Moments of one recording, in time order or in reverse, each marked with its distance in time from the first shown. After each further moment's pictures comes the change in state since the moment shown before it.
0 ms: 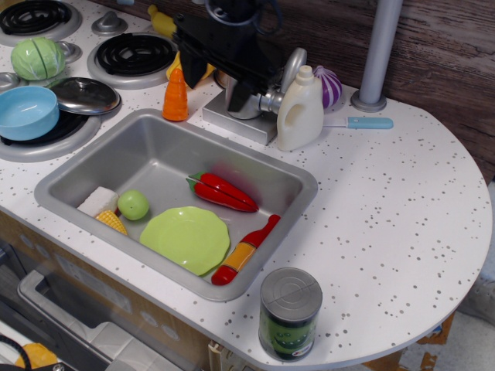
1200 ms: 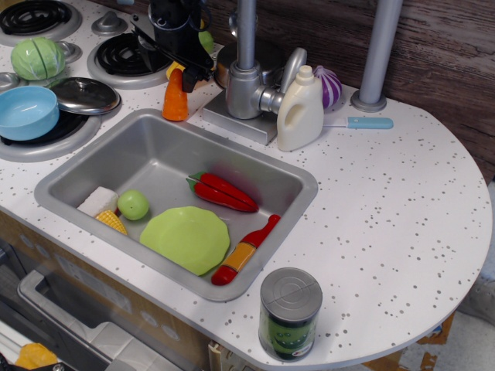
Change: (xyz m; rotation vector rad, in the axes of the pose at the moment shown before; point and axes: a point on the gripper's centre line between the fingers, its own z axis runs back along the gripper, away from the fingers) arm 0.038 0.071 -0.079 0.005 -0.128 -0.026
